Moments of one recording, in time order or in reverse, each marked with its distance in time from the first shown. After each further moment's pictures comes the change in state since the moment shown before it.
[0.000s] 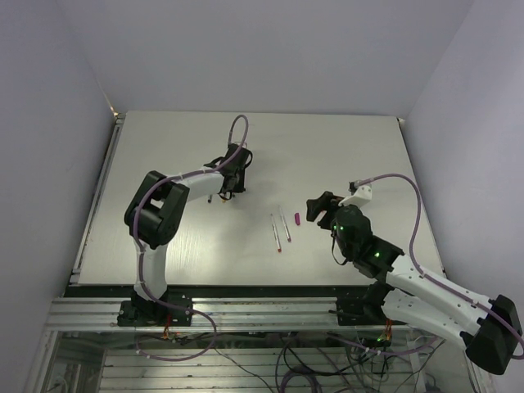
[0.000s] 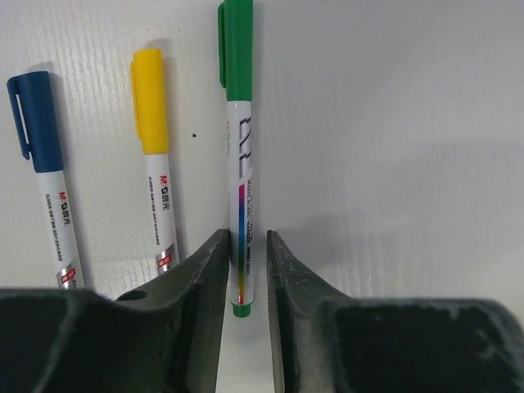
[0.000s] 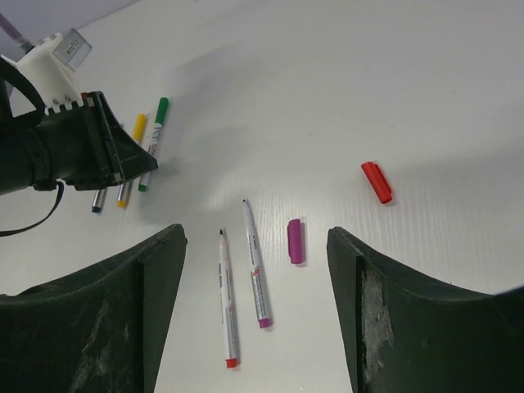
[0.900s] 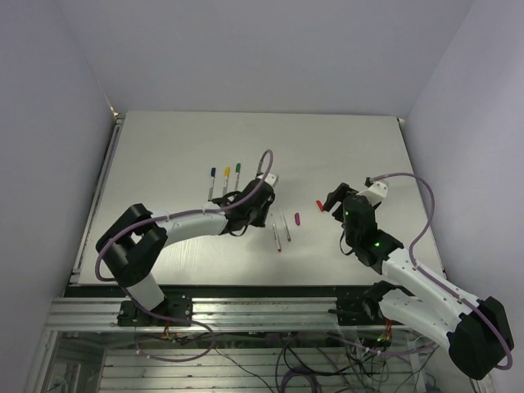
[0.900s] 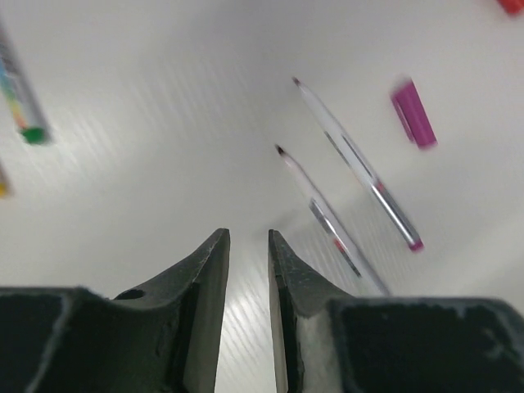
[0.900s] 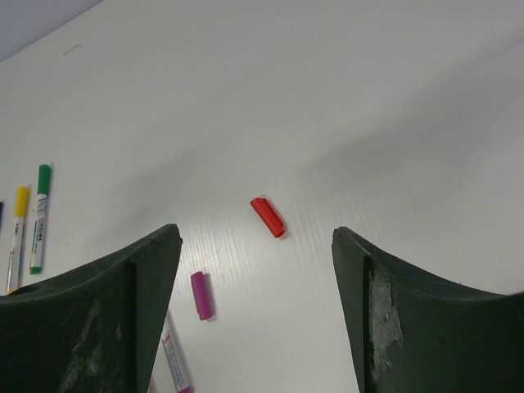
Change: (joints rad) left arm -0.302 -0.343 -0.276 0.053 -0.001 0.001; right arm -0.227 0.092 -0.011 0.014 0.035 -0.016
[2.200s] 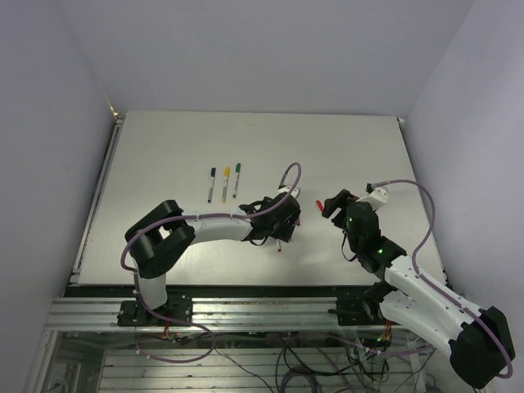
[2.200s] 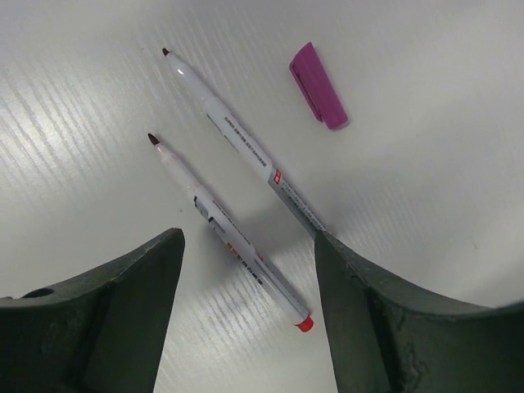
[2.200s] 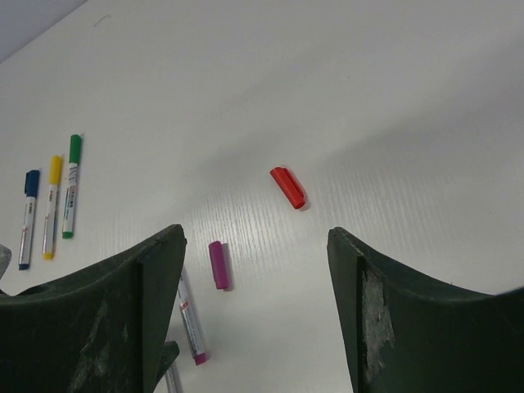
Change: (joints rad) left arm -0.195 0.171 0.114 -0.038 -0.047 -0.115; right arm -0.030 -0.088 -0.081 0.002 -0.127 0.060
